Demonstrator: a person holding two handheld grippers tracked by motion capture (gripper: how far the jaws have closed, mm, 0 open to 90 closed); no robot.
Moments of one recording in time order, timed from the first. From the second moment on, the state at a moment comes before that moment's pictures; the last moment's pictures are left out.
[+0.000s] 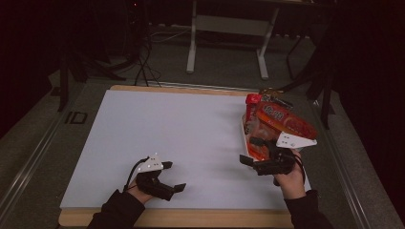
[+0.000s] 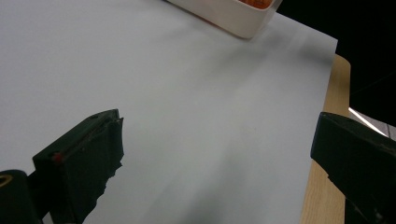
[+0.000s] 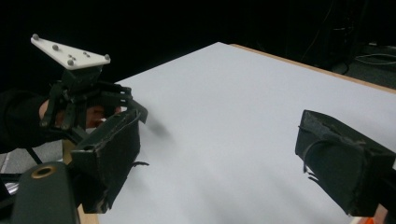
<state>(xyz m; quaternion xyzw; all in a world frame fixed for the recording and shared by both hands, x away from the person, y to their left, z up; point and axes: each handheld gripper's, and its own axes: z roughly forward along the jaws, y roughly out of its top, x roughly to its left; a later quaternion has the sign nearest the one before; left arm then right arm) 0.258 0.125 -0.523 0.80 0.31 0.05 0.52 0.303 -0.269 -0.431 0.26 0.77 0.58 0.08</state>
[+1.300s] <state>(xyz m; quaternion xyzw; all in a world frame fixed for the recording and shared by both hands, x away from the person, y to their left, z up) 0.255 0.123 -0.523 0.80 0.30 0.05 0.52 0.277 -0.284 -0.476 0.27 0.80 0.54 0.08</state>
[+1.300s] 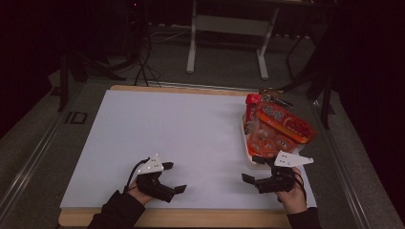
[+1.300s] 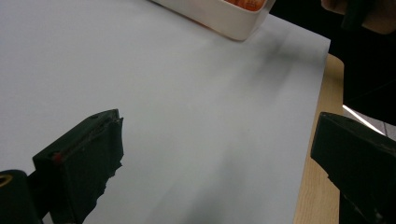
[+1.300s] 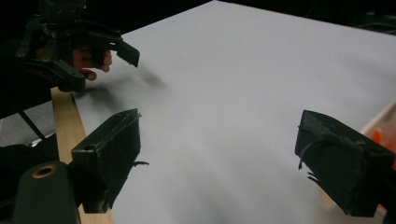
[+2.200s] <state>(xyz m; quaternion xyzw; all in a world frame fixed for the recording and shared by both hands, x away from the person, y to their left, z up) 0.253 0.122 -0.524 0.80 0.29 0.05 0.52 0.276 -0.294 -0.485 0.29 0.80 0.52 0.09</state>
